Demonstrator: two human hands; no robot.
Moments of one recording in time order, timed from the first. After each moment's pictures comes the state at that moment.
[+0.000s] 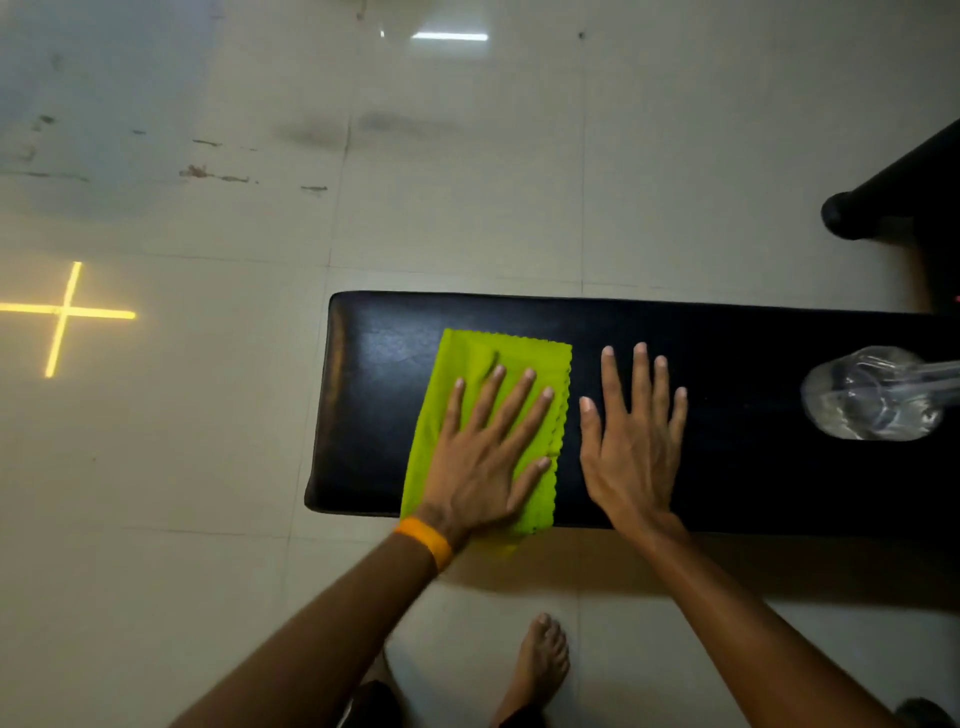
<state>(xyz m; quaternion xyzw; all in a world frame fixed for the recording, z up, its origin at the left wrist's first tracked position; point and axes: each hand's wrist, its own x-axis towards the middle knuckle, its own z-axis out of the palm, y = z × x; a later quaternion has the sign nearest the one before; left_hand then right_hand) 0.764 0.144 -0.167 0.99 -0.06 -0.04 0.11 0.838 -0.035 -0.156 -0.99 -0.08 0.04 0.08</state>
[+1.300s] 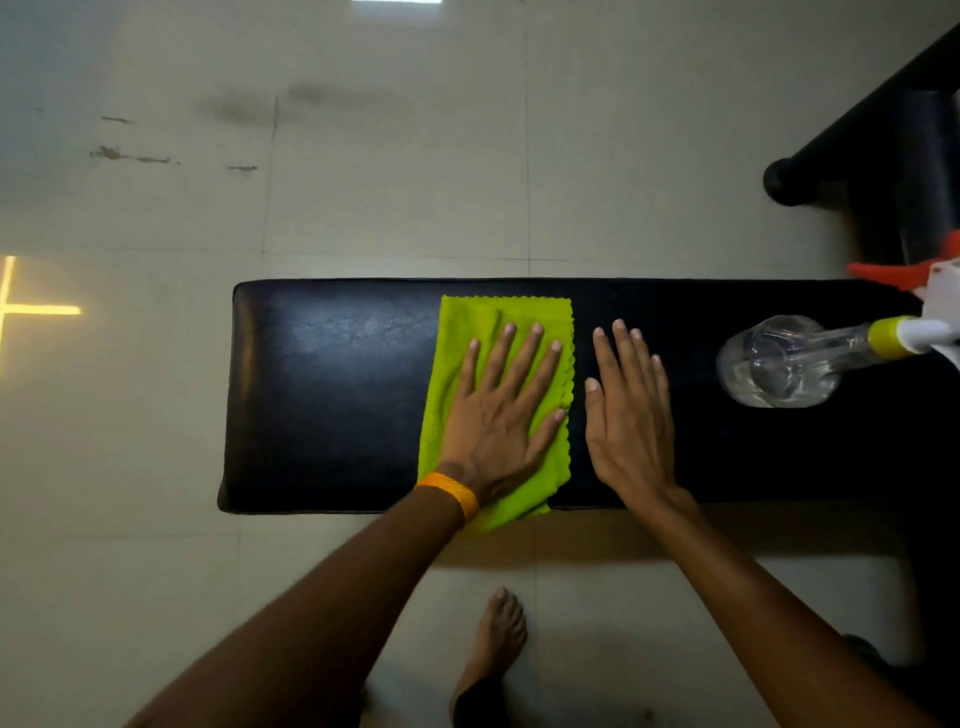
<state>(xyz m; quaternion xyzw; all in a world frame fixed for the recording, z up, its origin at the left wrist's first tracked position) 0.826 0.056 -0.163 0.99 -0.06 -0.05 0.14 0.871 -0.112 -0.148 -0.98 -0.13 0.05 0.15</state>
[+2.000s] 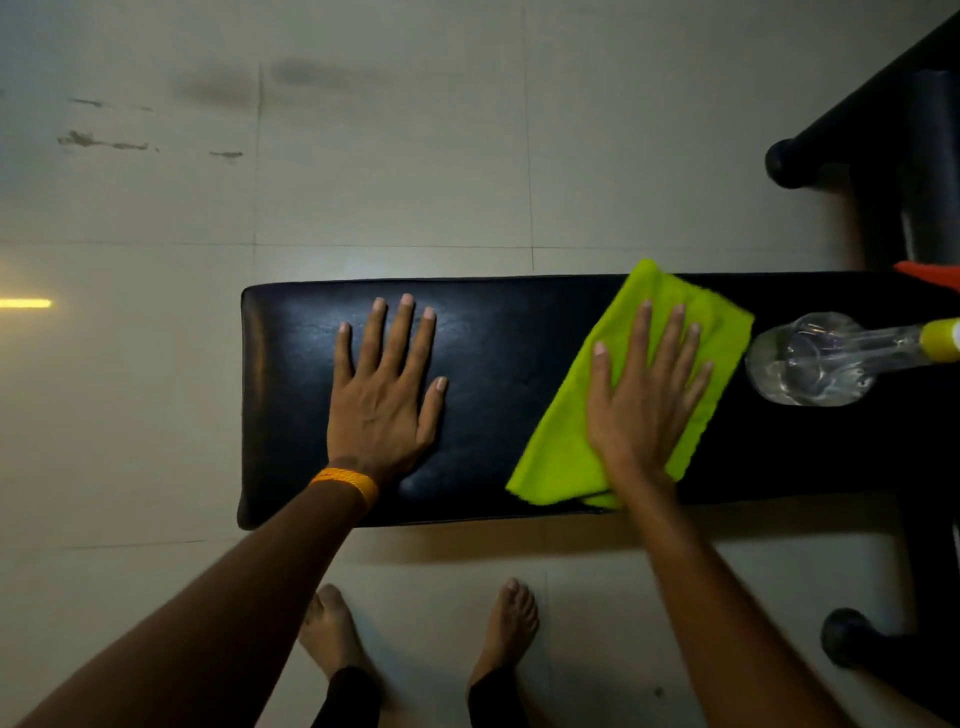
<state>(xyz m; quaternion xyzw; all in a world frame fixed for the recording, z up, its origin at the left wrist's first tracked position) 0.807 0.187 -0.170 1.00 0.03 -0.03 0.09 0.879 -0.064 -0.155 -0.99 0.08 0.01 0.06</state>
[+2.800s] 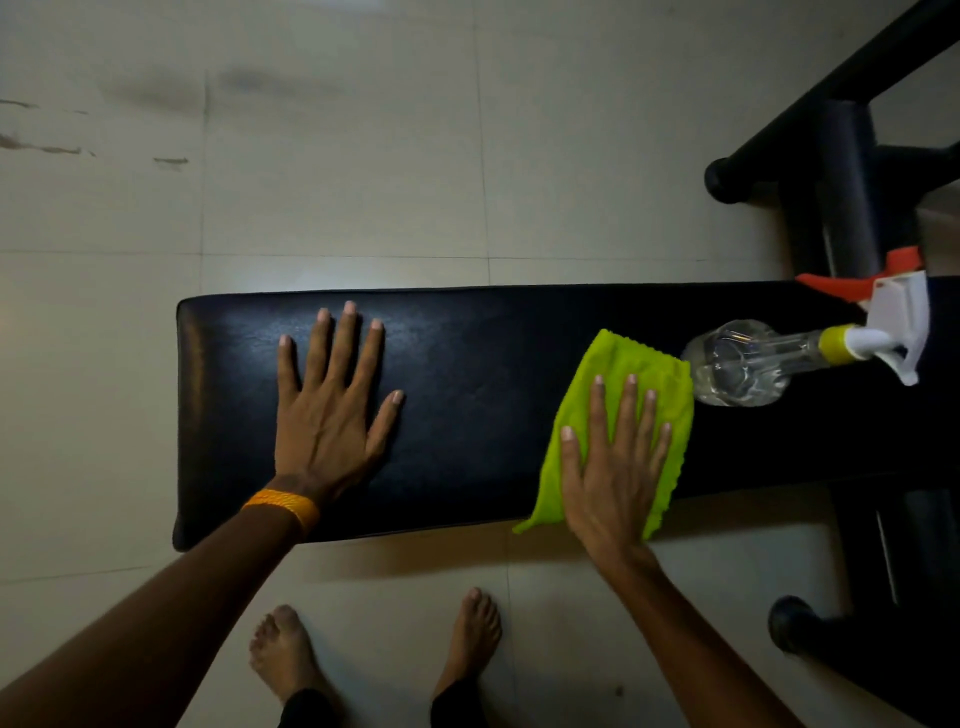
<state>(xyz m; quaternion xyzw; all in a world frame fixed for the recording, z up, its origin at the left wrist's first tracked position) 0.808 0.184 -0.164 0.99 0.04 -0.03 0.10 0.820 -0.119 -0.151 -1.00 0.00 0.03 0.01</state>
